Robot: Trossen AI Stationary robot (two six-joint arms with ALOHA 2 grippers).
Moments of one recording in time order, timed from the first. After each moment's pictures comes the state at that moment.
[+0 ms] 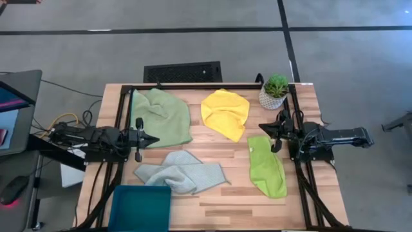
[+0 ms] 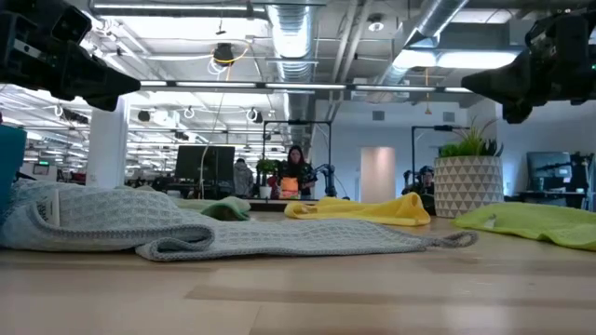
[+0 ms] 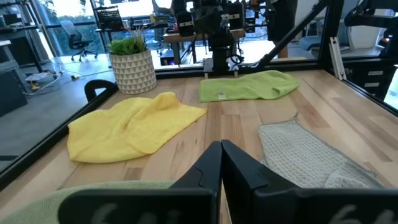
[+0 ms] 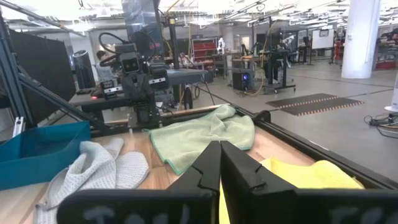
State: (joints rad) left arm -0.20 0.01 0.08 -0.20 -0.28 0.03; right arm 0.07 0.00 0.01 0.06 0.31 0.01
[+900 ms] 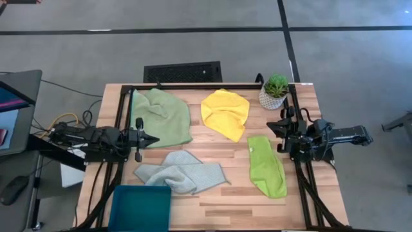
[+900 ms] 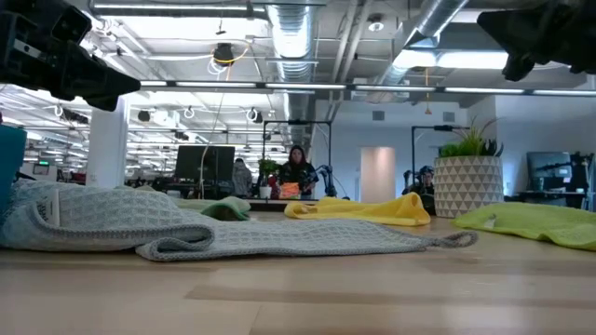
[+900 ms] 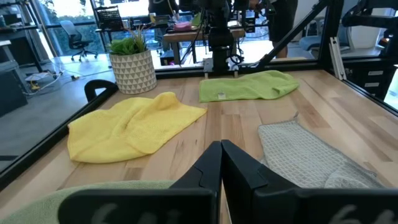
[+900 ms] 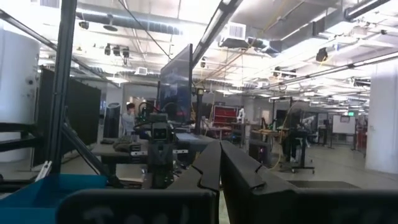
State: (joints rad) left arm -0.20 0.01 0.08 -0.20 -0.28 0.03; right arm 0.11 0.00 0.03 0.35 0.21 -0.21
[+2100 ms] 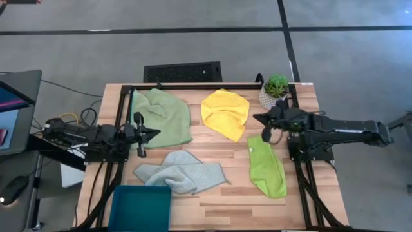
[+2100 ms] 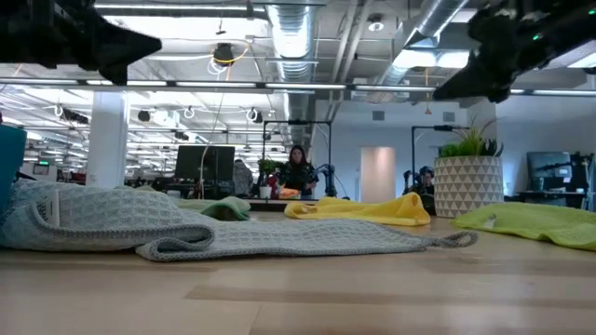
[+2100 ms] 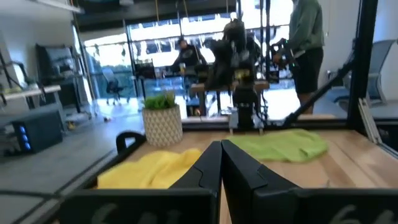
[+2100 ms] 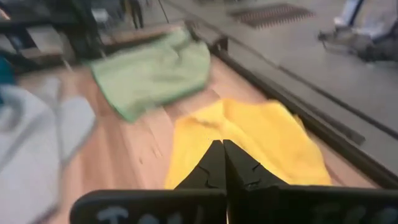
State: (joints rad) left arm -0.20 0.23 0.09 0.27 -0.38 0.12; right arm -0.13 0.61 0.44 -0.26 0.29 0.11
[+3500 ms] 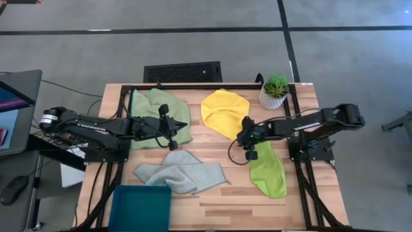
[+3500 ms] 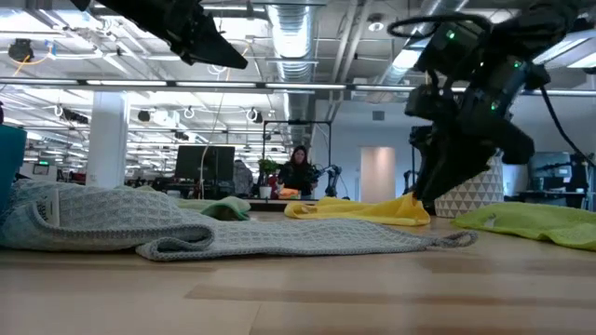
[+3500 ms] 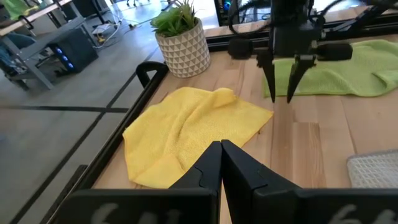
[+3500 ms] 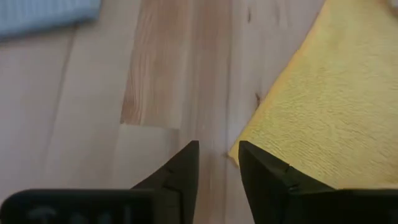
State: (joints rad) left arm -0.06 1.08 0.70 0.00 -0.42 0.08; right arm -0.03 1.38 0.56 -0.15 0.01 -0.22
